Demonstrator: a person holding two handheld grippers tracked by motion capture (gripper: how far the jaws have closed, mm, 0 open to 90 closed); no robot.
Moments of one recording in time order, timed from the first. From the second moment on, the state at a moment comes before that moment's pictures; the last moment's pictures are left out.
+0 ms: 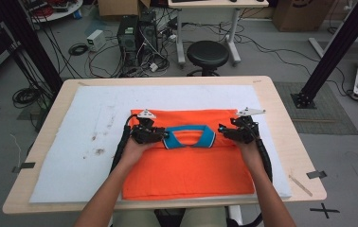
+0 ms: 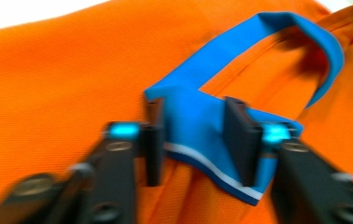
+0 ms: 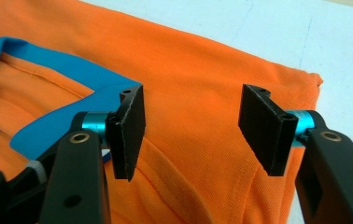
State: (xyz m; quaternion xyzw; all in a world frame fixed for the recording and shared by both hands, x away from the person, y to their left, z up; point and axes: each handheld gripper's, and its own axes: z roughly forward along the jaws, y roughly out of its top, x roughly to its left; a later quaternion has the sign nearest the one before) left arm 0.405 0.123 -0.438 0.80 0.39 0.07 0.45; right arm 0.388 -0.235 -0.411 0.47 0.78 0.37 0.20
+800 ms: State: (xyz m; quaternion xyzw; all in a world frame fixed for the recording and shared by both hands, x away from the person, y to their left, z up) left arm 0.350 0.140 -0.432 0.79 0.33 0.06 0.52; right arm 0.396 -0.183 -0.423 0.44 0.81 0.36 0.14
